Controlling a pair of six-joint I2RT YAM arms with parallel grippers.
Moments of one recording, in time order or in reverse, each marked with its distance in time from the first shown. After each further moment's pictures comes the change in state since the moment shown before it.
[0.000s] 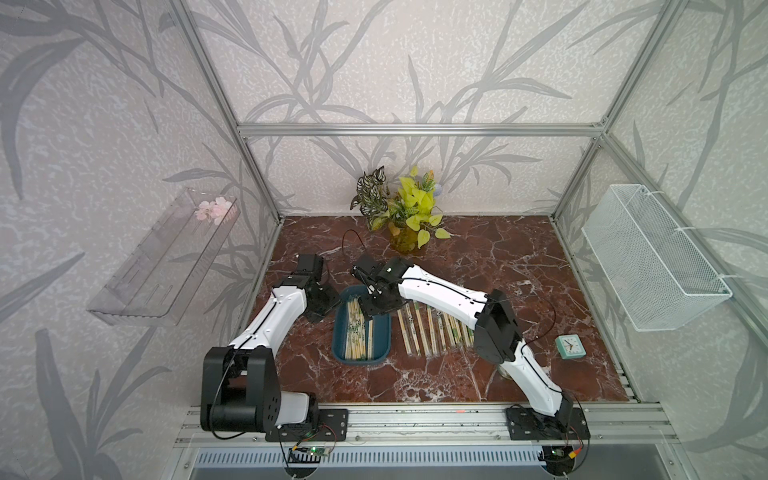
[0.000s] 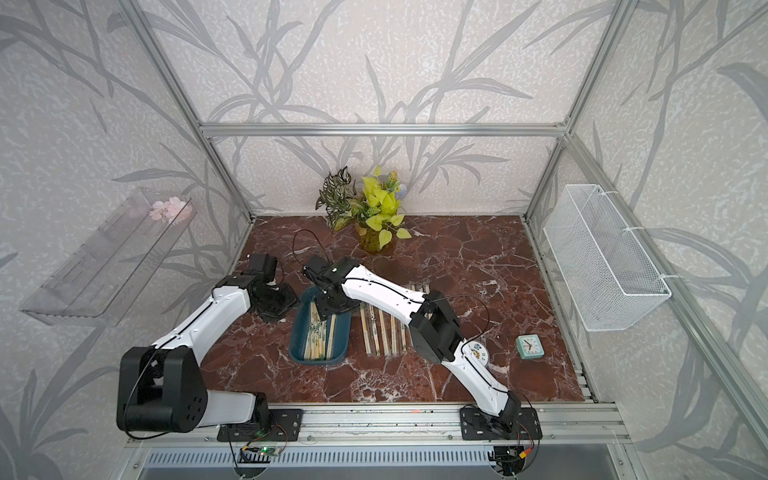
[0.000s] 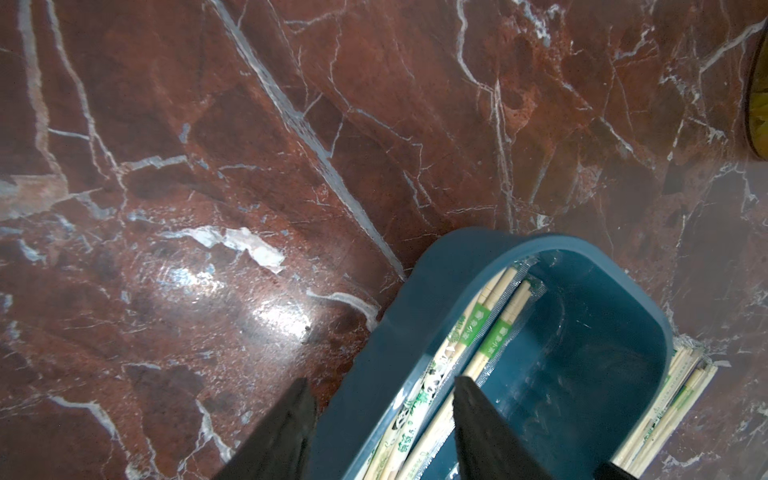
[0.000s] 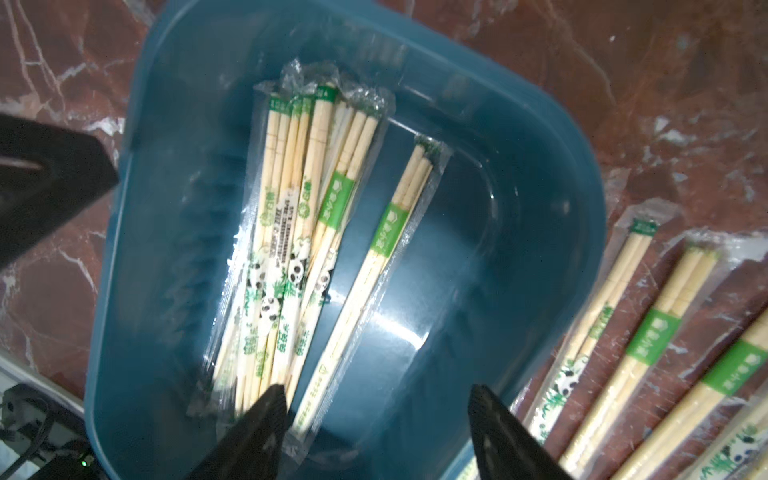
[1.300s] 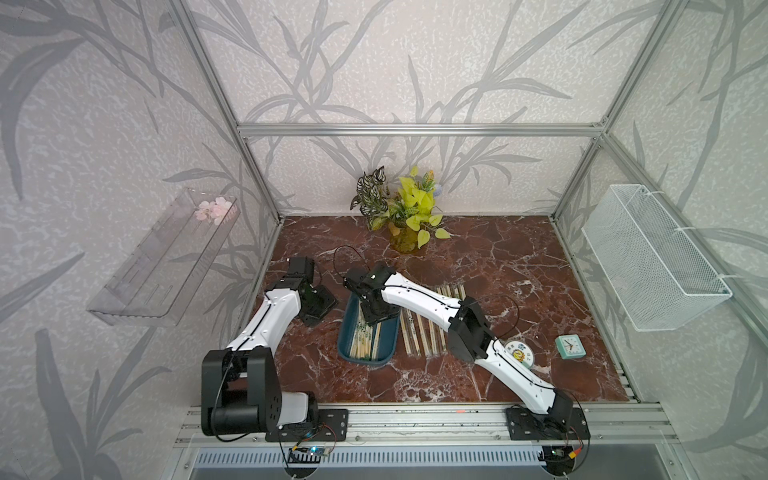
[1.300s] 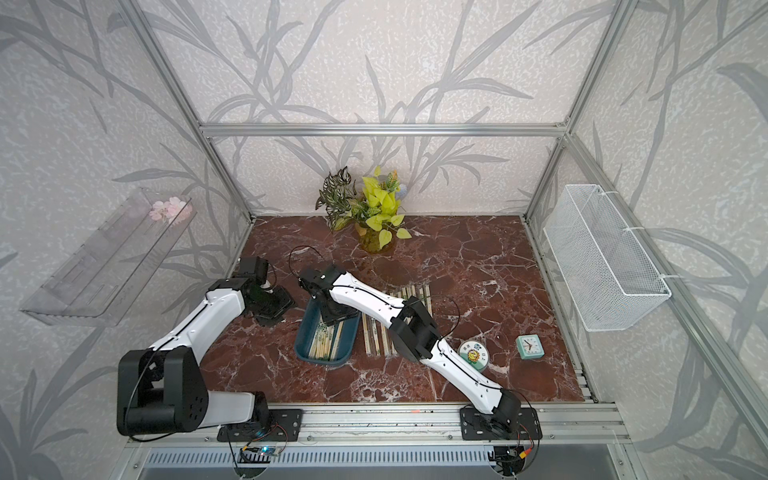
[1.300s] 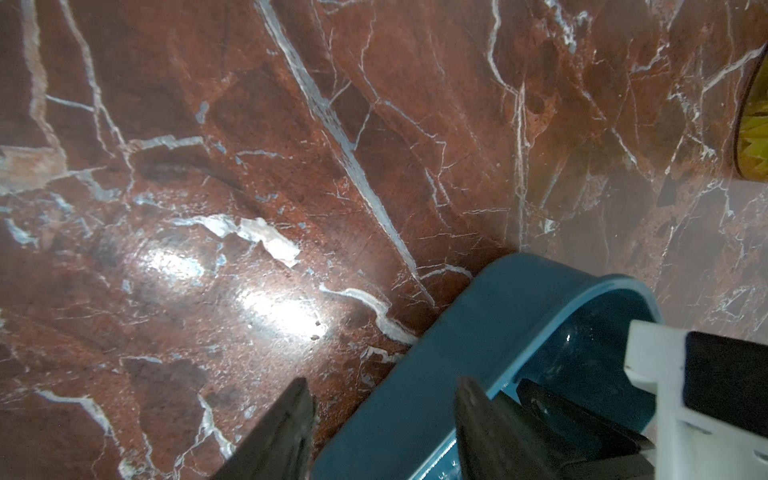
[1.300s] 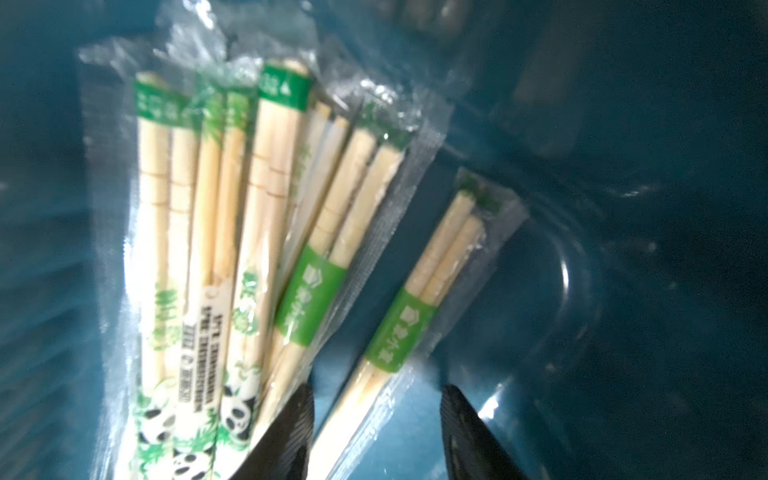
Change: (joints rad) left arm 0.077 -0.009 -0.028 0.000 0.066 0.011; right arm 0.014 0.273 0.285 -0.212 0.074 0.095
